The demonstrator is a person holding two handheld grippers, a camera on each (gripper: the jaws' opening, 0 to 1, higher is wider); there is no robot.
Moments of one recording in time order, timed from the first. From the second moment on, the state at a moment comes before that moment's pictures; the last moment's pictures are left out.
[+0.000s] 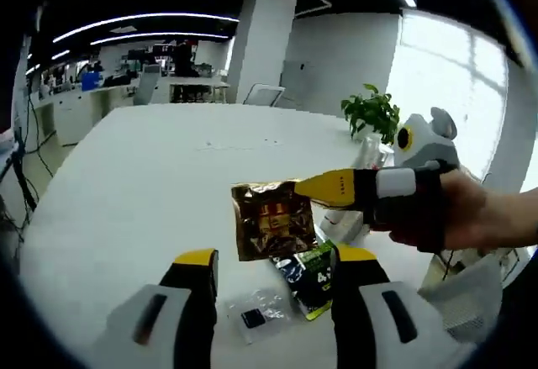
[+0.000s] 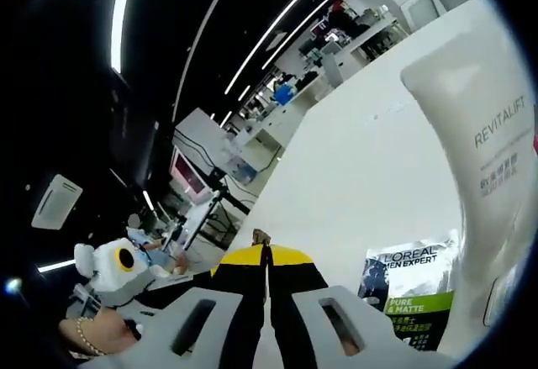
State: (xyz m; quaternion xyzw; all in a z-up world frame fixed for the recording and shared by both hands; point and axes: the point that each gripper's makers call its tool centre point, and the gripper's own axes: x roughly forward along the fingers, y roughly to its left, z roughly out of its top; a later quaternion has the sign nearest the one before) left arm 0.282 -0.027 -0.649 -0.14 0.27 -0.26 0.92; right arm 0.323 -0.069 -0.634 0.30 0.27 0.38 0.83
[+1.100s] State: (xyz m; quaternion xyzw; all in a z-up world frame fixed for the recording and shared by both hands) left arm 0.290 0.016 -0.727 -0.30 0.34 -0.17 0.87; right arm 0.333 -0.045 -0.706 0.08 0.30 0.35 0.88
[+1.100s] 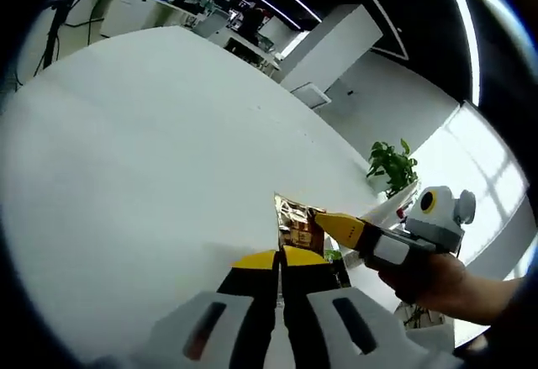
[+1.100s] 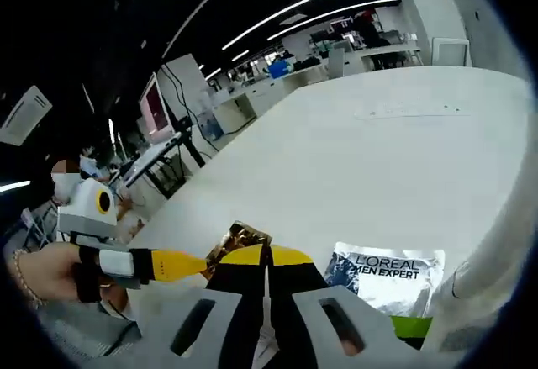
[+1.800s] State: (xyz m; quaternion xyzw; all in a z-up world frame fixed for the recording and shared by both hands) left arm 0.309 0.006 -0.754 -0.14 0.37 -0.20 0.90; right arm 0.355 -0.045 -0.760 -0.12 0.32 0.35 0.87
